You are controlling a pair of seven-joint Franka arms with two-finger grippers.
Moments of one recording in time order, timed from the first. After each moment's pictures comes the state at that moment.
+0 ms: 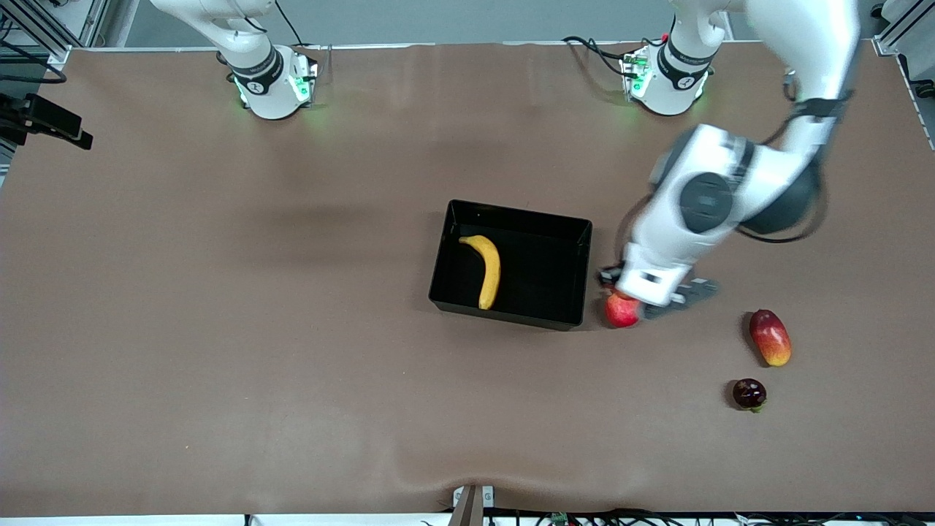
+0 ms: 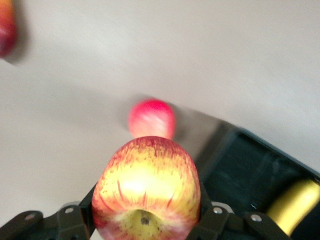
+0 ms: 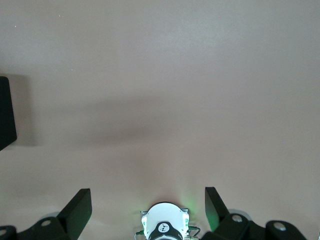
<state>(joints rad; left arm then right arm) -0.01 0.38 -0.36 -1.67 0.15 1.94 -0.76 -0.05 -0.02 -0.01 -1.44 0.01 1.25 0.03</state>
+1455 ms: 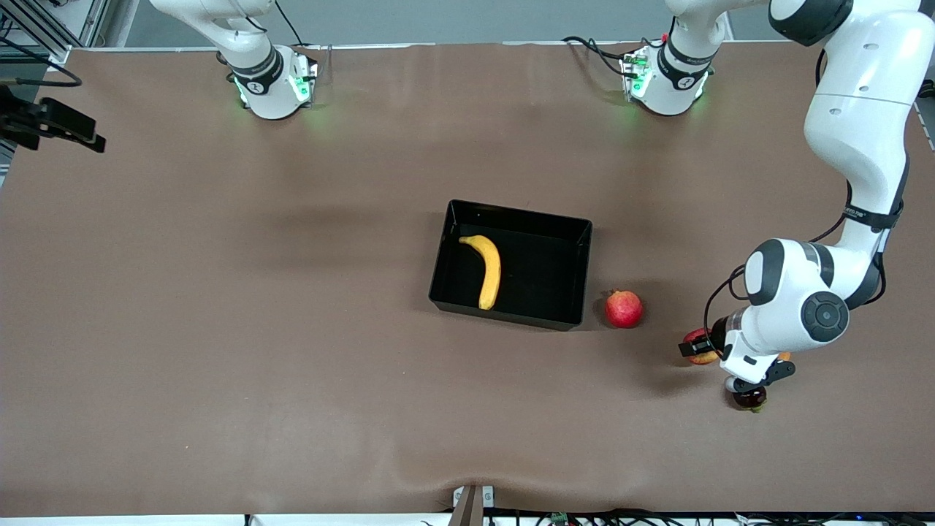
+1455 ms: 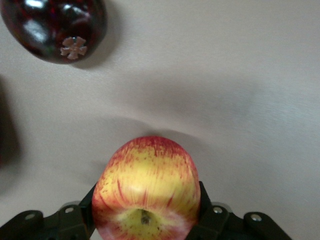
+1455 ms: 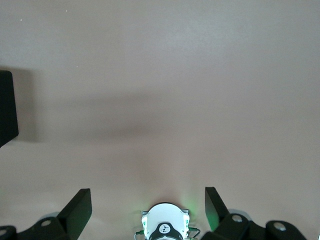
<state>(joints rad) 0.22 0.76 -0.33 -1.57 0.21 2.24 -0.46 -0.01 0.00 -0.01 -1.44 0.02 1.26 0.03</state>
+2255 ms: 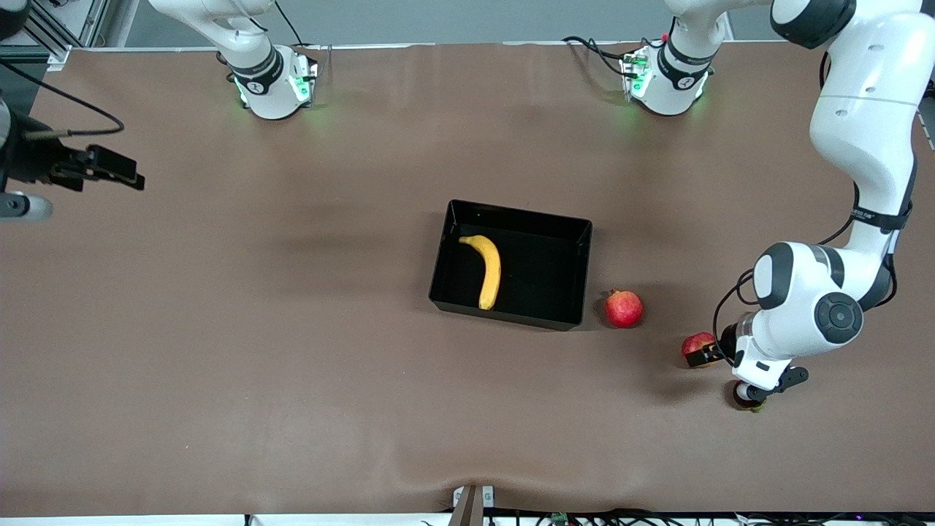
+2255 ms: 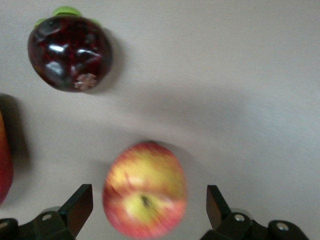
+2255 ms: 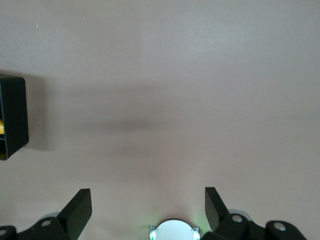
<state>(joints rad) 0.23 0.73 -0.36 -1.53 0.21 2.22 -0.47 0.02 0.10 -0.01 -1.44 0.06 1.37 0.03</state>
